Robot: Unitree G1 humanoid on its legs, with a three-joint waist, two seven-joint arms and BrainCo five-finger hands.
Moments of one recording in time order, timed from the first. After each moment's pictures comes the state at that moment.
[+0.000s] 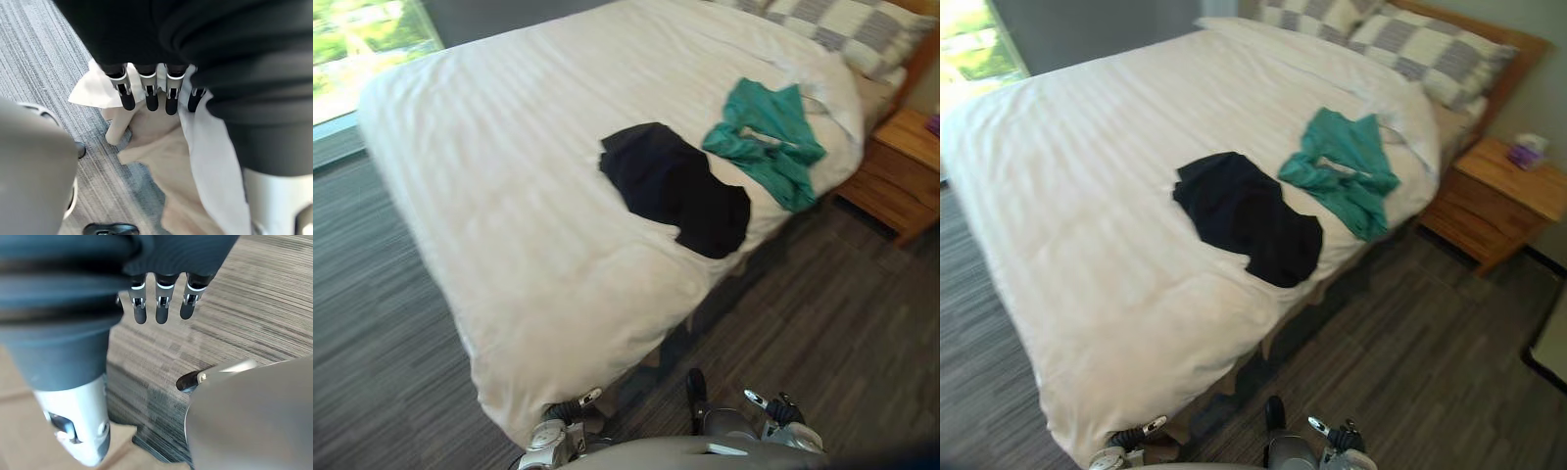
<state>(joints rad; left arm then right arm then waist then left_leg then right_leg) 0.05 0.00 0.25 1.06 -0.02 -0.01 0.07 0.07 -0.02 -0.30 0.95 0.13 -0.01 -0.08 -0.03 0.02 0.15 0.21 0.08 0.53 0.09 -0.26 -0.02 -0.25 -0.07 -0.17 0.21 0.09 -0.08</state>
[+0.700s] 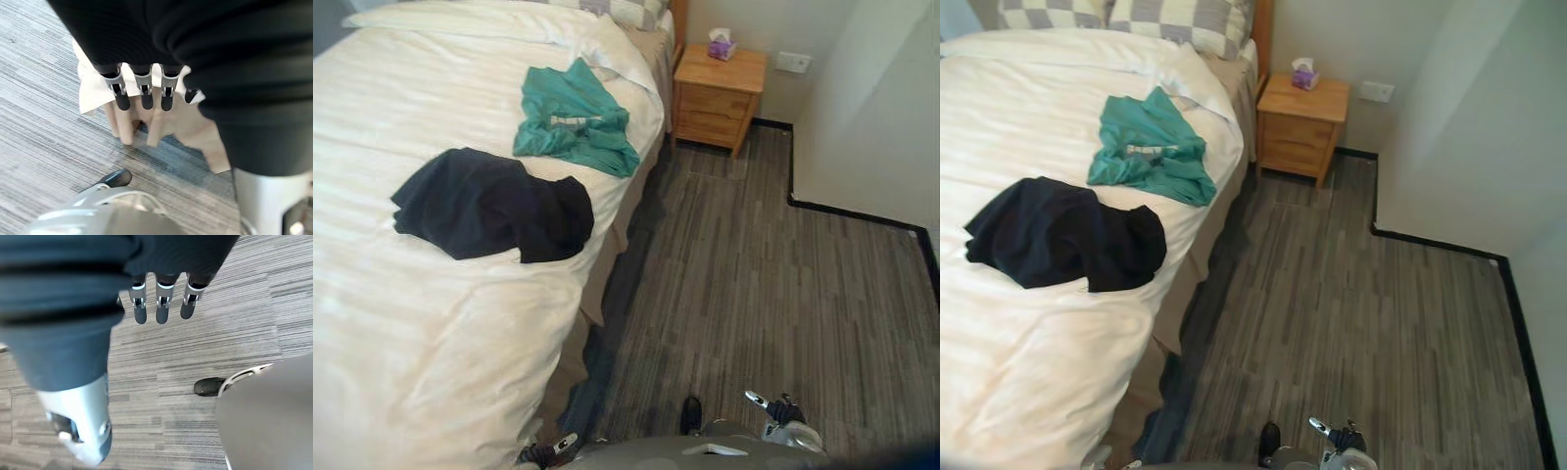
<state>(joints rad) 0.17 0.12 0.20 1.11 -0.03 0.01 0.10 0.08 -0.01 -0.33 1.01 0.06 -0.01 -0.10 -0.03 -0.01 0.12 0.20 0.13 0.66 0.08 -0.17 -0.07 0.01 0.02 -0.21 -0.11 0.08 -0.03</state>
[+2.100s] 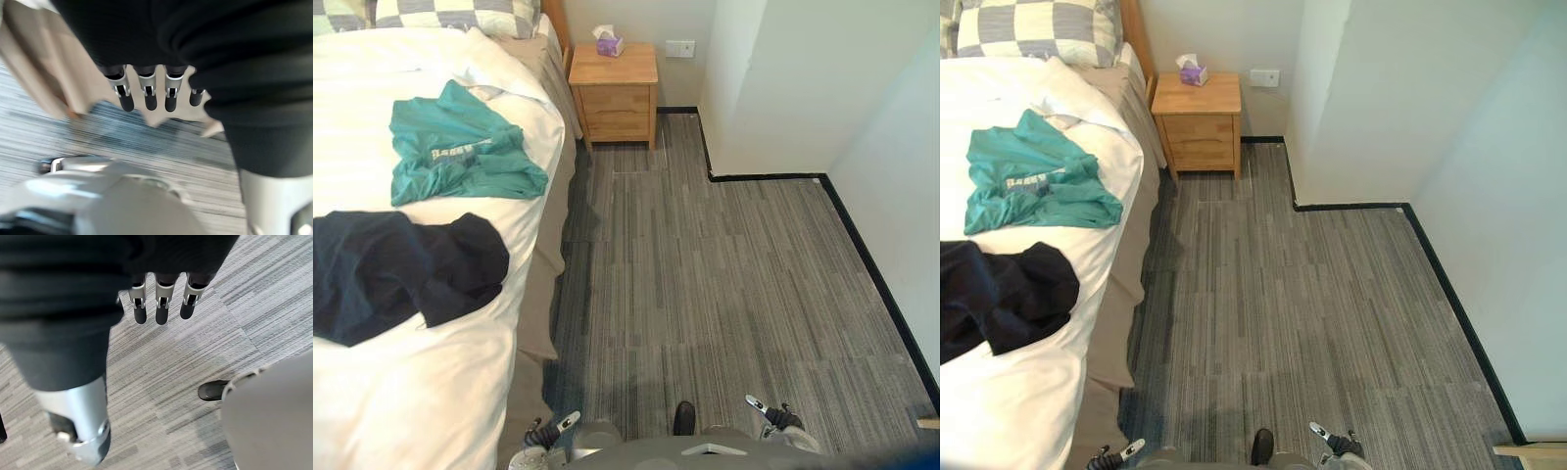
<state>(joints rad) 0.14 0.04 0.32 1.04 -0.04 -0.03 0.13 0.07 -0.03 -0.33 1.05 0.12 -0.01 -0.14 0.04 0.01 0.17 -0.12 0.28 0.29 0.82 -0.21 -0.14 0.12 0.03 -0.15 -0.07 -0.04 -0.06</state>
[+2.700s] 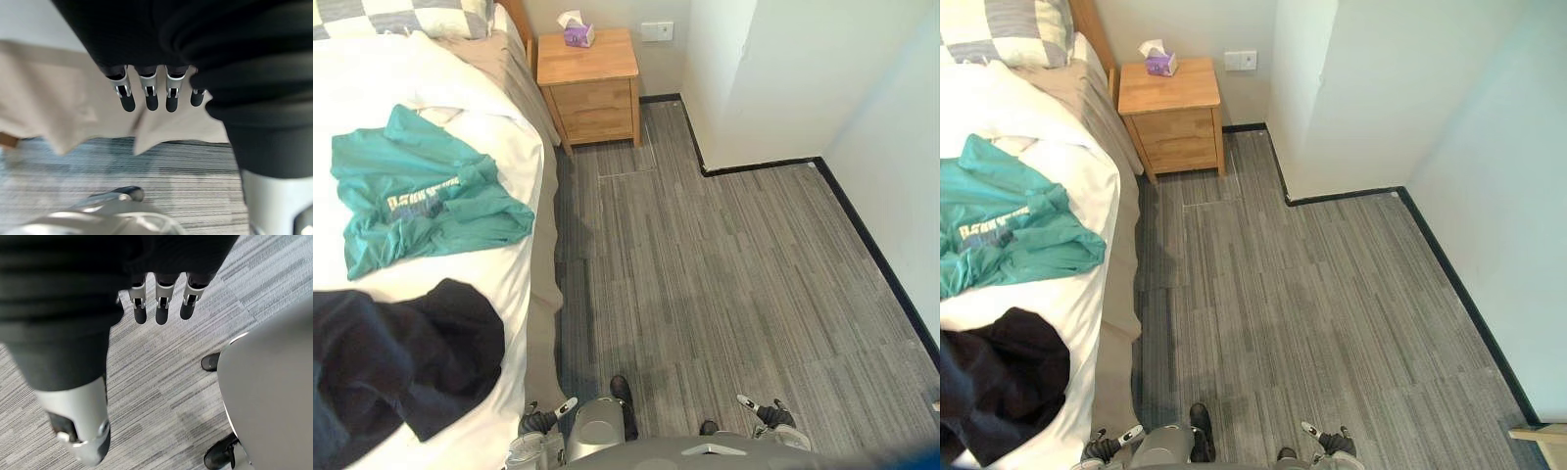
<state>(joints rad) 0.13 0.06 0.30 1.01 0.01 -0.02 0.13 0.09 0.03 -0.35 1.02 0.06 0.00 -0.15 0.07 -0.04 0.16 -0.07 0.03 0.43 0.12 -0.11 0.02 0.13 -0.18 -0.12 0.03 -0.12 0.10</state>
